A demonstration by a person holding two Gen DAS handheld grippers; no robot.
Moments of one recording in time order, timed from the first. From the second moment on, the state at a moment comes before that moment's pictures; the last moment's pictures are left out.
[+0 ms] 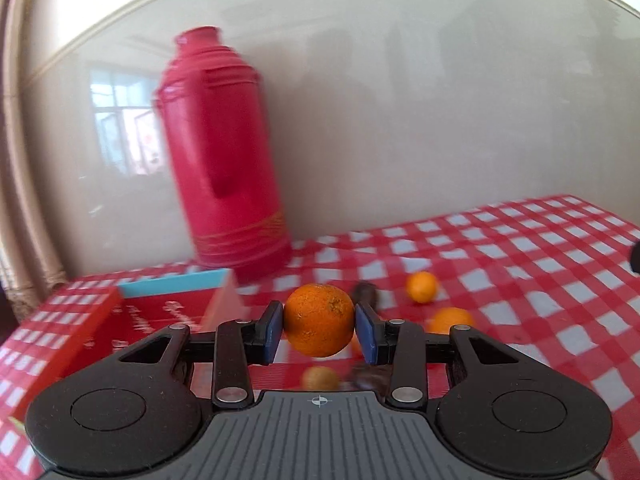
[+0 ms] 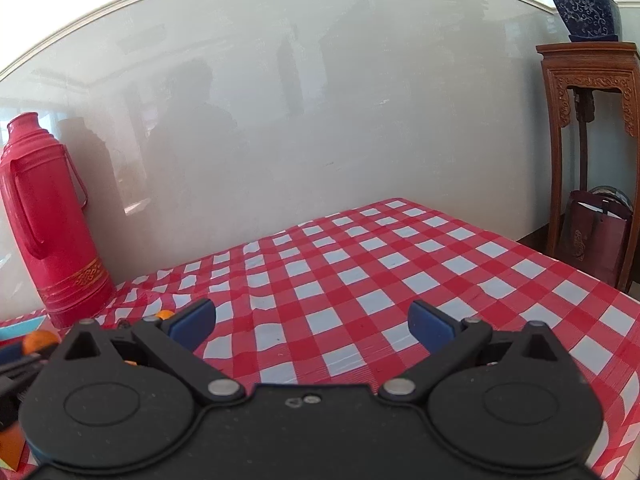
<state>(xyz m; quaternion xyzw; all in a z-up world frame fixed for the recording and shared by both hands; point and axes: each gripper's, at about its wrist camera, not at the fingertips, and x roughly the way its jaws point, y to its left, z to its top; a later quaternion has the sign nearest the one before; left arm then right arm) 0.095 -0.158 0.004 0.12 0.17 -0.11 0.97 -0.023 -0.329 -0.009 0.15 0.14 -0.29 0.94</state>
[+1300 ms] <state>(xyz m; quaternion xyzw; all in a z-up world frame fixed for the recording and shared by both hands) 0.131 0.031 0.012 0.02 0.26 0.07 0.96 0.075 -0.220 -0.026 0.10 0.23 -0.12 0.96</state>
